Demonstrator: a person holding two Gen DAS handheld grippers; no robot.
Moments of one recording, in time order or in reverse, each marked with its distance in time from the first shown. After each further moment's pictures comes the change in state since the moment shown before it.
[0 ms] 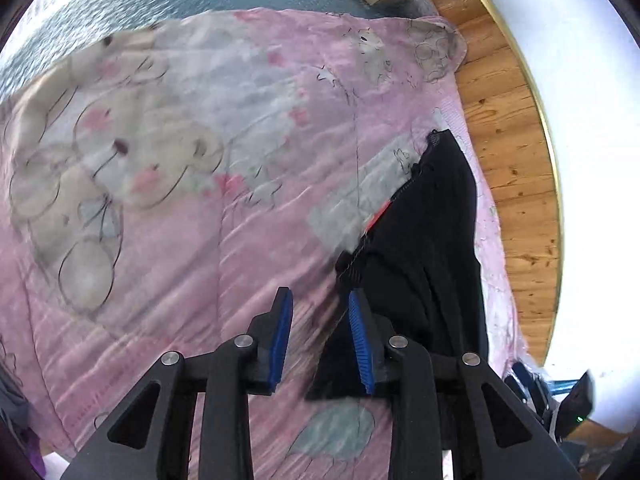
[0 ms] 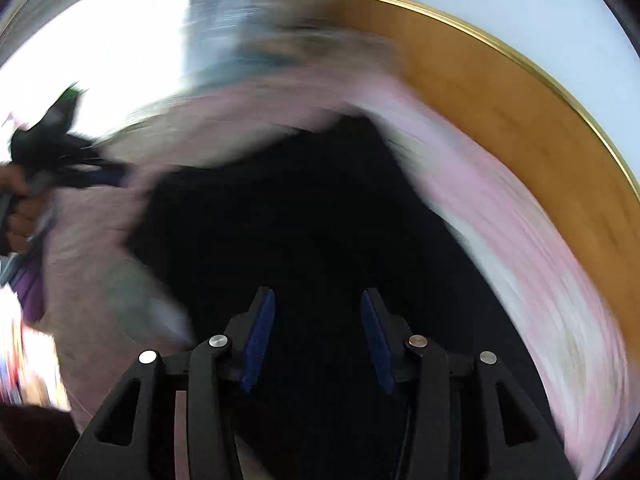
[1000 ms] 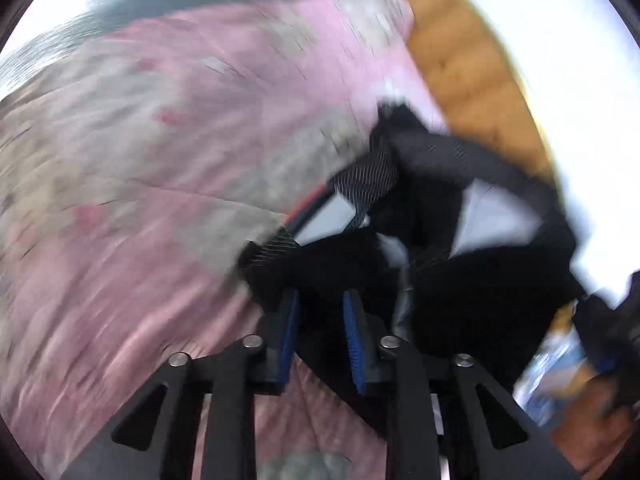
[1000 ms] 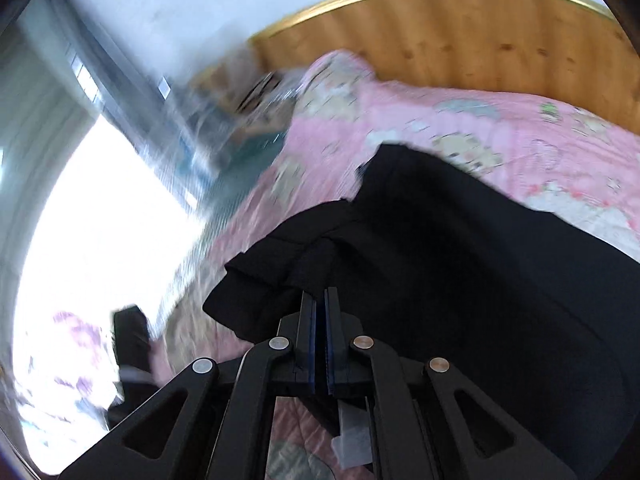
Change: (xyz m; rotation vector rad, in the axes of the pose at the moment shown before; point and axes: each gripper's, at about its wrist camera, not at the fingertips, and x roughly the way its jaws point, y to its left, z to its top) left arm 0.035 -0.048 0.002 0.109 -0.048 -0.035; right arm 0.024 -0.033 0.074 0.647 -0.128 0.207
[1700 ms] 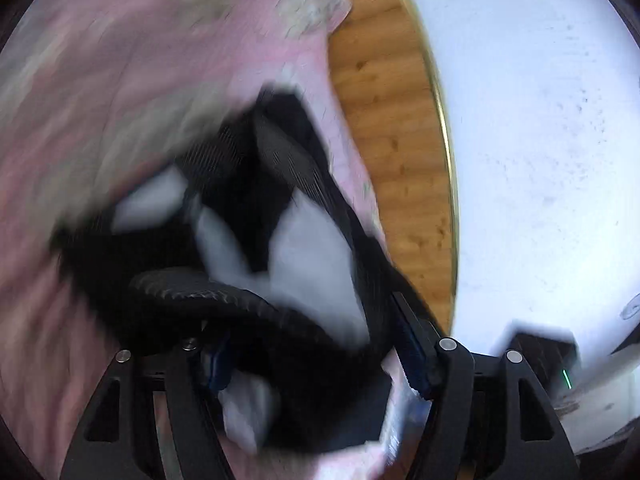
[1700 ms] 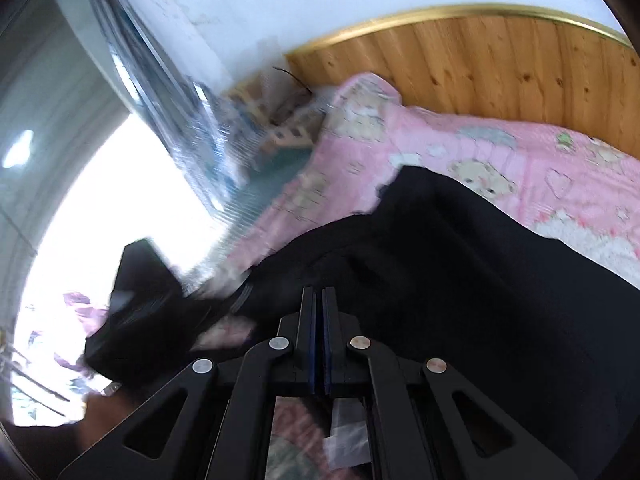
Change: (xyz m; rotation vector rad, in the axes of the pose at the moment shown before) left arm 0.026 -0.073 0.045 -0.052 -0.023 -0.375; right arm -0.037 -0.015 0.000 -0.056 -0.097 0.125
